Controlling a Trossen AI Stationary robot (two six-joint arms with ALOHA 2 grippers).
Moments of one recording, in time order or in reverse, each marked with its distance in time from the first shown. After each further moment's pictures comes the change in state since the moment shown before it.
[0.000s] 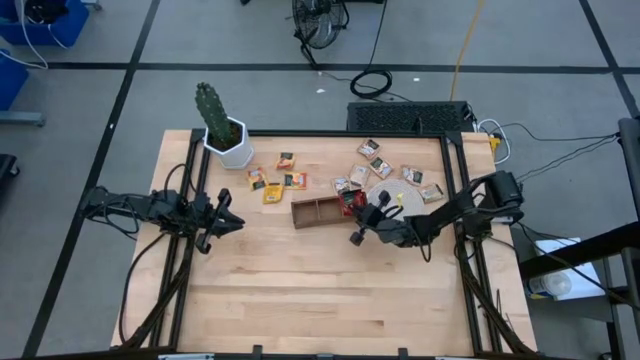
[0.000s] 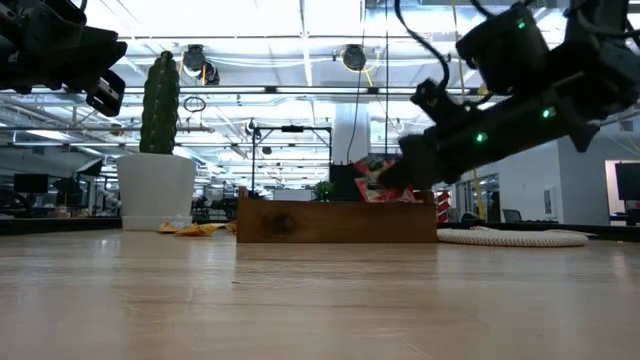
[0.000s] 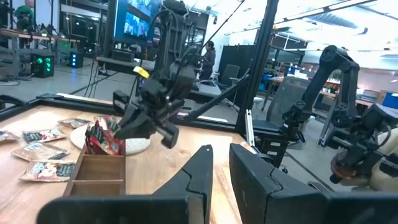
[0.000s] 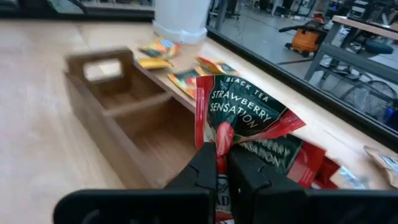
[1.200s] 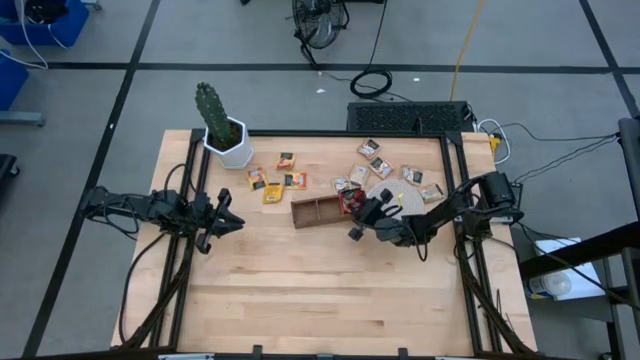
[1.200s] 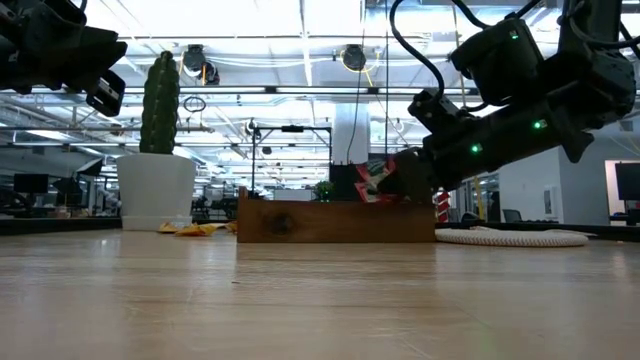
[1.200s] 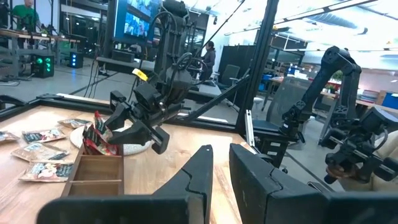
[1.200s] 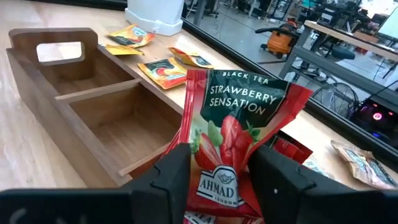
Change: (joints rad) left arm 0.000 0.000 0.000 0.000 0.000 0.000; right arm -0.017 0.049 0.002 0.034 0.074 -0.054
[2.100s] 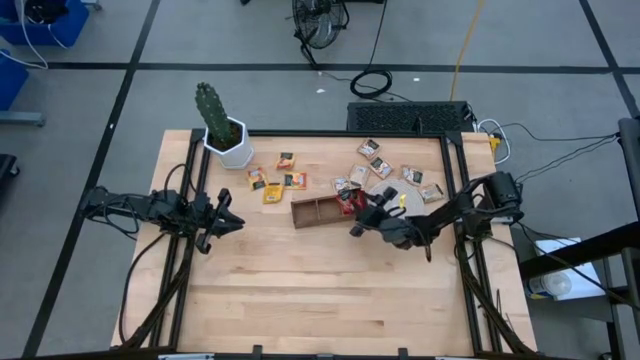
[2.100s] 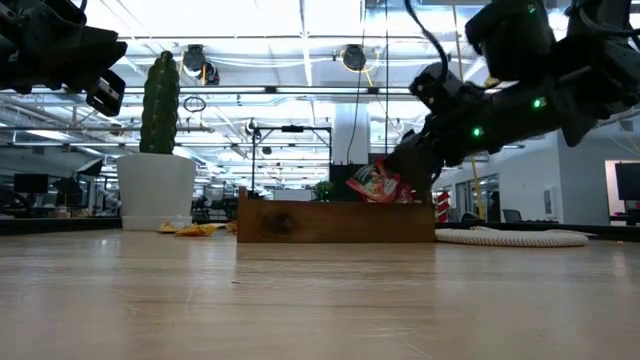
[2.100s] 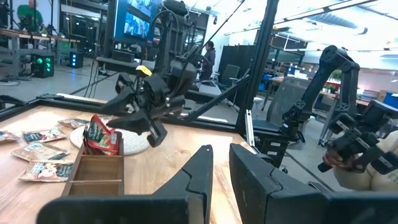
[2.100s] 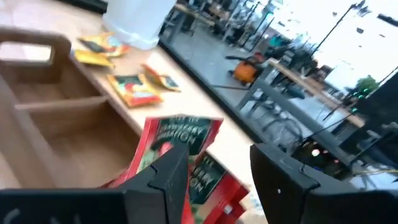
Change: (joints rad) left arm 0.000 0.000 0.000 0.000 0.000 0.000; right arm 0.034 -0.045 0.000 0.105 0.152 -0.329
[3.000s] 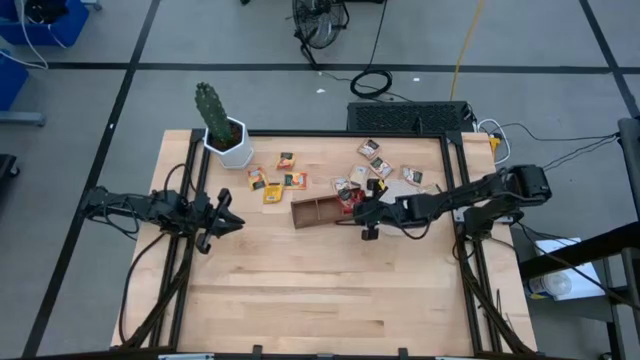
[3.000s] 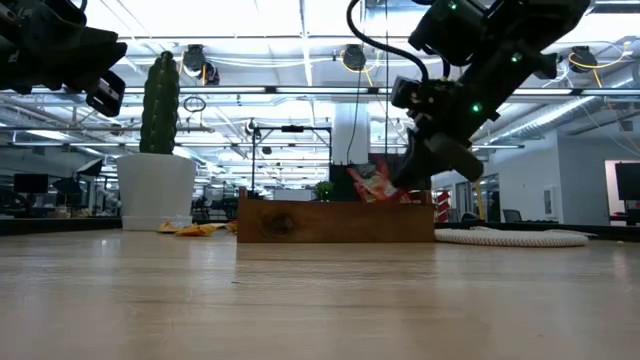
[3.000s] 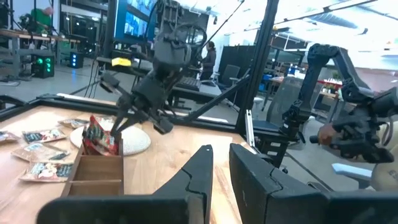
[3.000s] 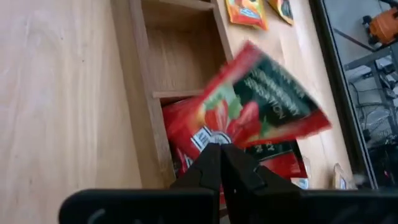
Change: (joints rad) left arm 0.000 0.000 0.000 -0.002 0.000 0.000; right arm -0.145 -0.250 0.253 -1.099 -0.545 0.053
